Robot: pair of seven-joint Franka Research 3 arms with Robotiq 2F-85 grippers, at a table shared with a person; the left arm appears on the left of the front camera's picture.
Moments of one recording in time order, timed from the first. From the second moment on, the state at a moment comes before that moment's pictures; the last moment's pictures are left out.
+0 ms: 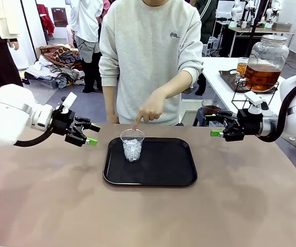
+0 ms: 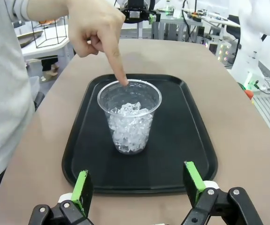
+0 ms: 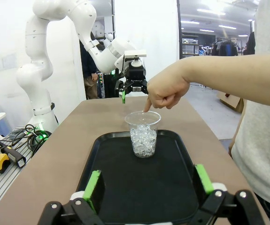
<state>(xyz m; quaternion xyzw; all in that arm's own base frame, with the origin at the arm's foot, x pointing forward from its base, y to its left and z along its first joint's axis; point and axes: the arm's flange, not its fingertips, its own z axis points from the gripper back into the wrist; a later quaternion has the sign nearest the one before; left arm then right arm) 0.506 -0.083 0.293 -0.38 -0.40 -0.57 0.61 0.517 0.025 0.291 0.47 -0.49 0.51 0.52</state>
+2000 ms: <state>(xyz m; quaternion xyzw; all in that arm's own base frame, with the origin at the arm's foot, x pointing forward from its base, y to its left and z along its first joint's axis) 0.531 -0.133 0.245 -0.37 -0.44 -0.58 0.58 0.517 0.025 0.291 0.47 -0.49 0.51 0.52</state>
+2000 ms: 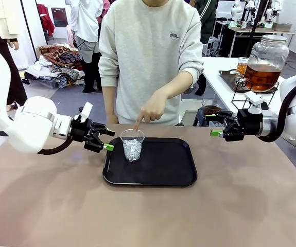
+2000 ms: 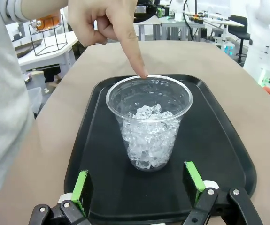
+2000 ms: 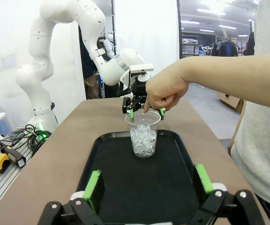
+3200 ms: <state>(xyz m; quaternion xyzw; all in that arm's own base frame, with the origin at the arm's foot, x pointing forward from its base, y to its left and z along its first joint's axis) 0.537 -0.151 0.224 -0.43 -0.44 -0.56 0.55 0.517 0.025 0.291 0.47 -0.49 0.51 0.52</state>
